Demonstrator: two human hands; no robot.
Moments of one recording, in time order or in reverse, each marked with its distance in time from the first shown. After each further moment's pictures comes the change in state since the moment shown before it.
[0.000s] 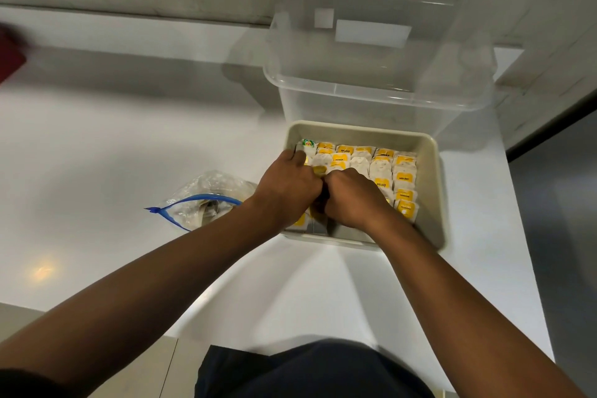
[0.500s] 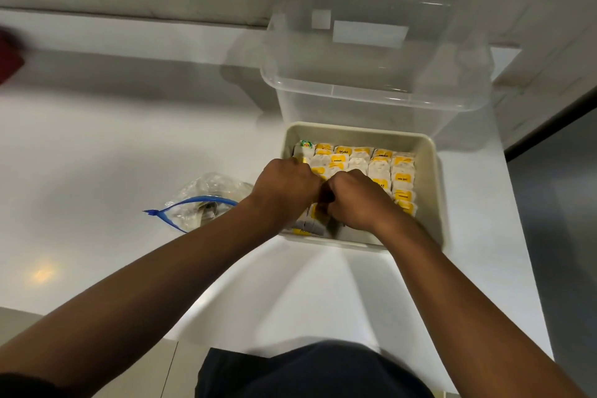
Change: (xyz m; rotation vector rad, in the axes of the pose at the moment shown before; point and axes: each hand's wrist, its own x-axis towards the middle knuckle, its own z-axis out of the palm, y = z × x) left_hand -0.011 0.000 -0.020 -0.067 -0.025 -0.019; right_hand 0.000 0.013 -0.001 0.022 -0.054 -0.001
